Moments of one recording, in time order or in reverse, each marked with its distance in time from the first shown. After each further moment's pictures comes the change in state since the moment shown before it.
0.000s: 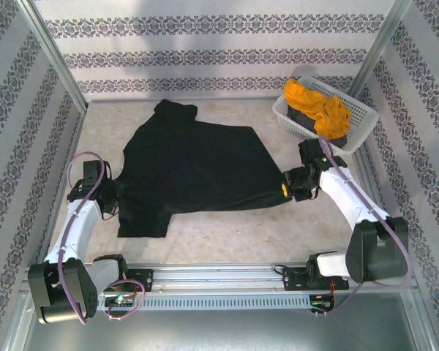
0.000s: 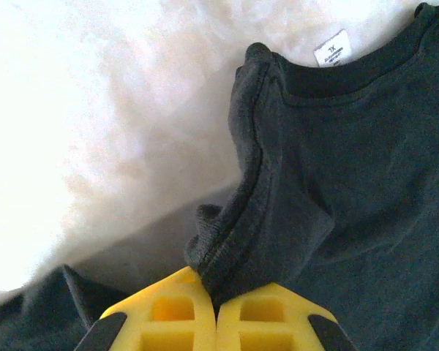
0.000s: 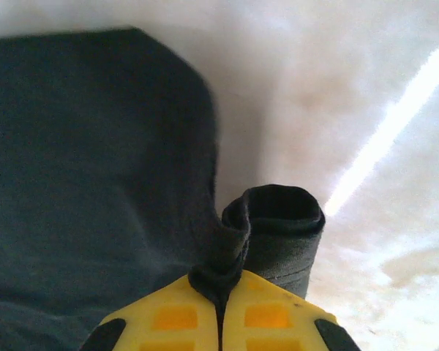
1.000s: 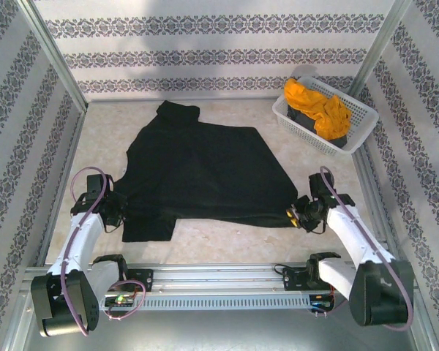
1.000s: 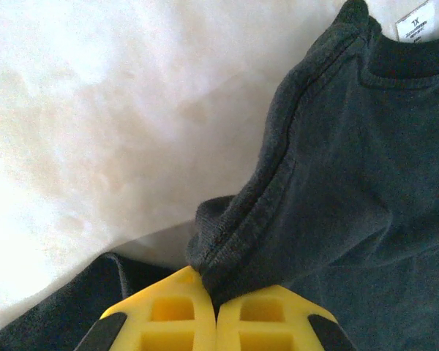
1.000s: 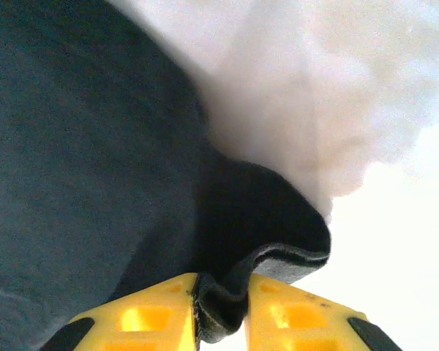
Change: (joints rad) left arm -0.001 -0.096 -0.154 0.021 0.055 -0.056; right arm -0.072 -0.364 -0.452 0.056 -0.028 -0.283
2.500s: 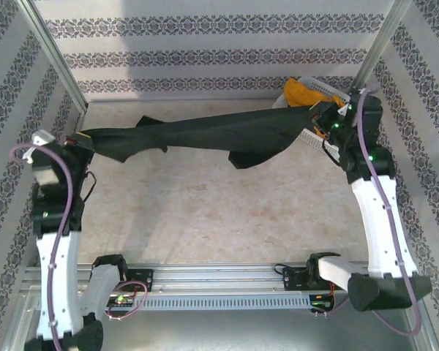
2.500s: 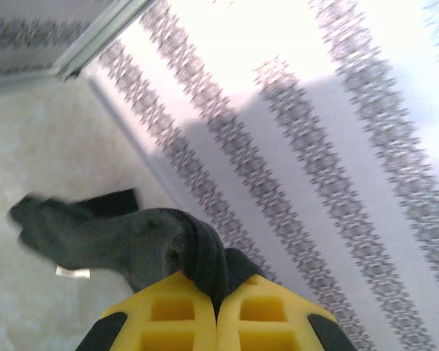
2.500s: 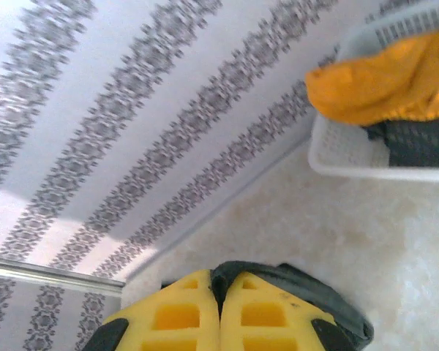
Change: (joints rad) left arm -0.002 -0.237 0.604 0.075 -0.093 0.157; right arm -0.011 0.084 0.846 0.249 0.132 -0.297
